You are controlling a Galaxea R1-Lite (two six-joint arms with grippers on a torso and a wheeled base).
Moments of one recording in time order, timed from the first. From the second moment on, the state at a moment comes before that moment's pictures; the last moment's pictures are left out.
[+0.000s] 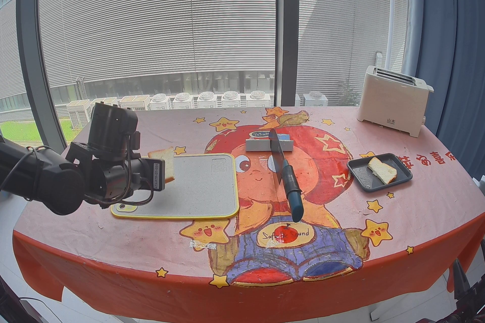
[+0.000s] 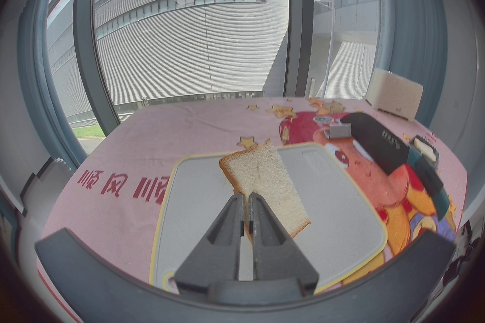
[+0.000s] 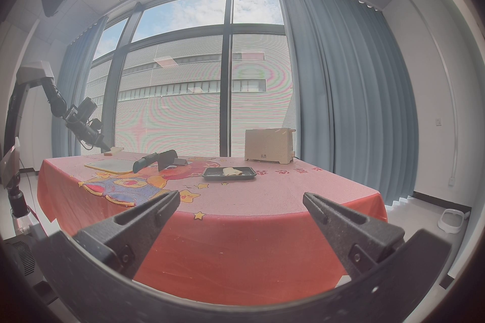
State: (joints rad) left arm -0.39 1.76 -0.91 -0.24 0.25 -0.18; right arm 0.00 0.02 -0.02 0.00 0.01 0.00
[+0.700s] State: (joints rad) left arm -0.38 1.66 -0.79 -0.25 0.22 -0.08; right arm 0.00 0.02 -0.02 0.00 0.02 0.00
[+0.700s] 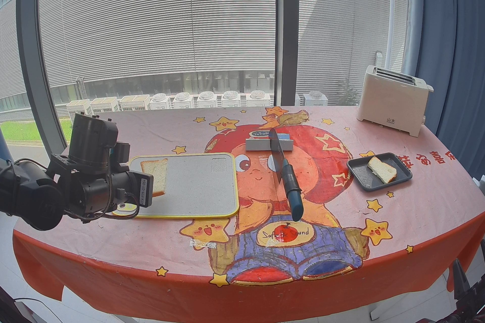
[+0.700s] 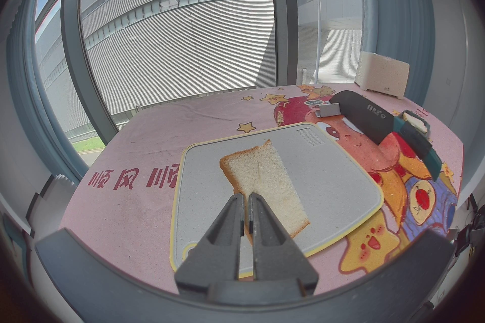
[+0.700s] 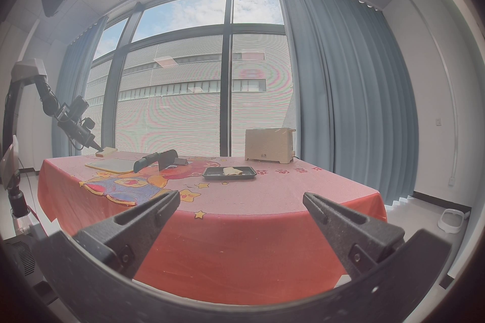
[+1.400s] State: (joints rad) left arm -0.38 1.62 -0.79 -0.25 0.19 -0.09; right arm 0.00 0.02 -0.02 0.00 0.02 0.00
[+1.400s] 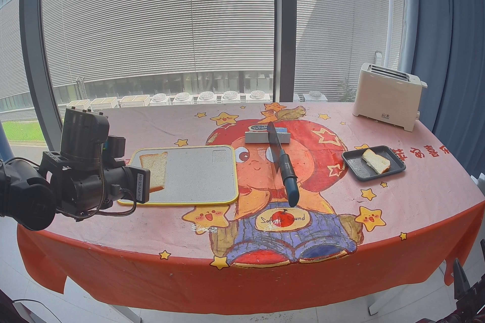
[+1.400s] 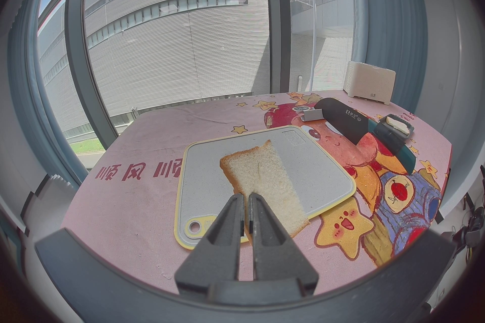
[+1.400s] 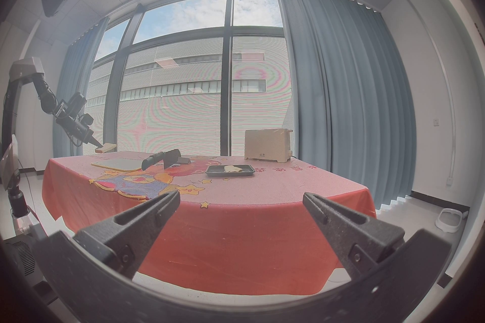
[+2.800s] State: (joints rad) left arm -0.38 1.60 -0.78 -0.26 0.19 -0.09; right arm 0.00 0.02 -0.02 0.00 0.02 0.00
